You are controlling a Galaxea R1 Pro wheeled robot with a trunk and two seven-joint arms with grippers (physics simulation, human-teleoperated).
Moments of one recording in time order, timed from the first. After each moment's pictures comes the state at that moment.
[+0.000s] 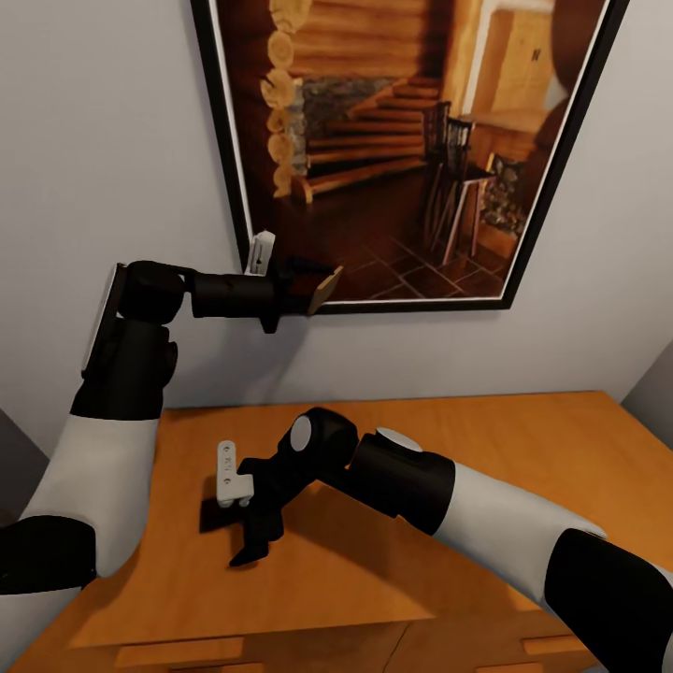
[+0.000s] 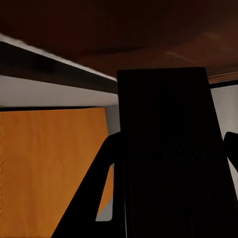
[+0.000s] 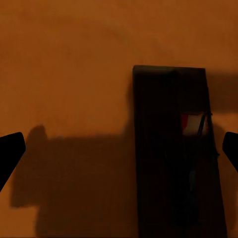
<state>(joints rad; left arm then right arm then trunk) -1.18 0.02 -0.13 -1.42 2.35 0.85 1.18 -1.11 0.11 1.15 -1.28 0.10 0.69 1.03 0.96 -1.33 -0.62</state>
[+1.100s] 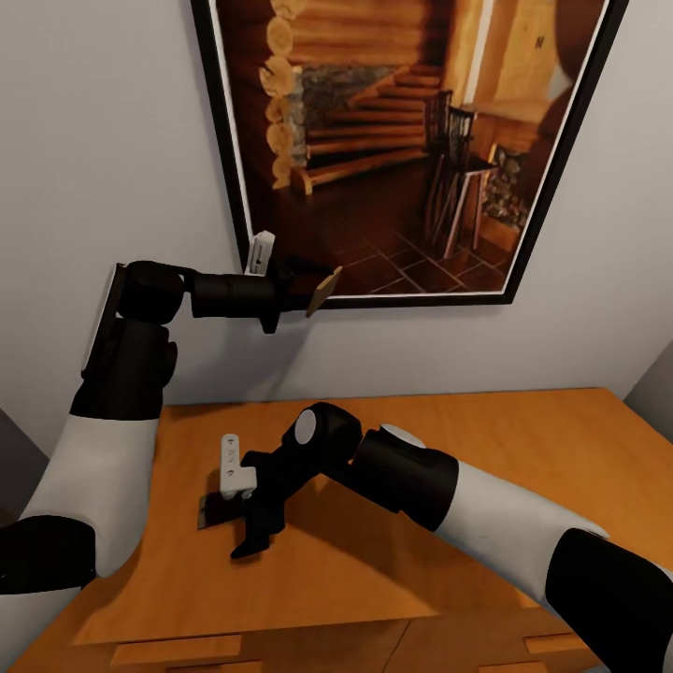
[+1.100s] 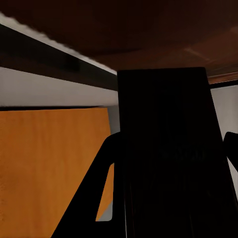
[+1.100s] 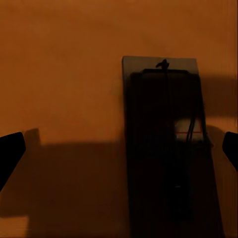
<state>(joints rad) -1.18 0.02 -0.13 -1.42 2.35 0.85 1.18 -1.11 0.10 1.12 -1.28 0.10 0.70 1.03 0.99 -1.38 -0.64</state>
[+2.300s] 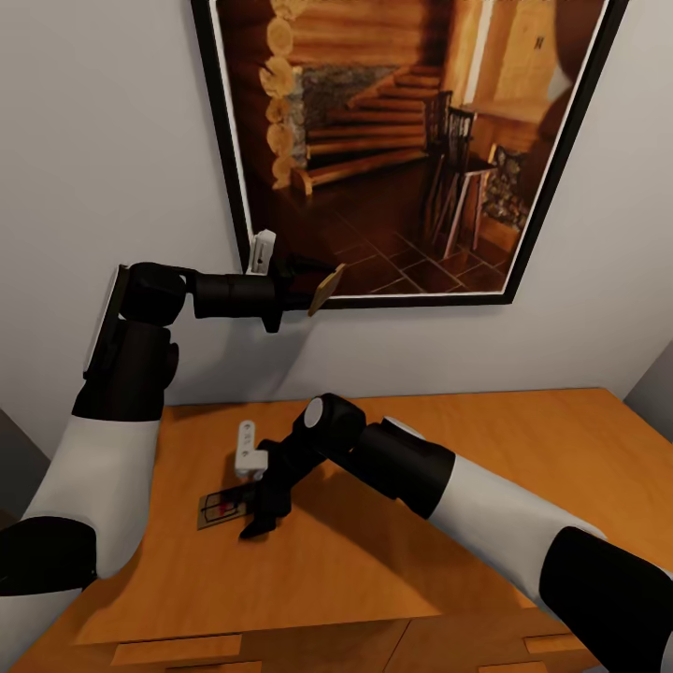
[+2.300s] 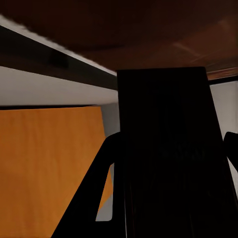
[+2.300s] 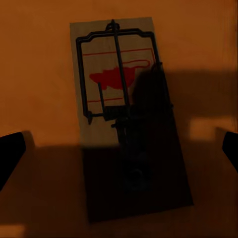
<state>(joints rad) -1.17 0.02 -0.13 -1.41 2.35 0.85 1.14 -1.11 0.11 1.06 -1.16 0.09 0.69 1.03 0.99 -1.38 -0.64</state>
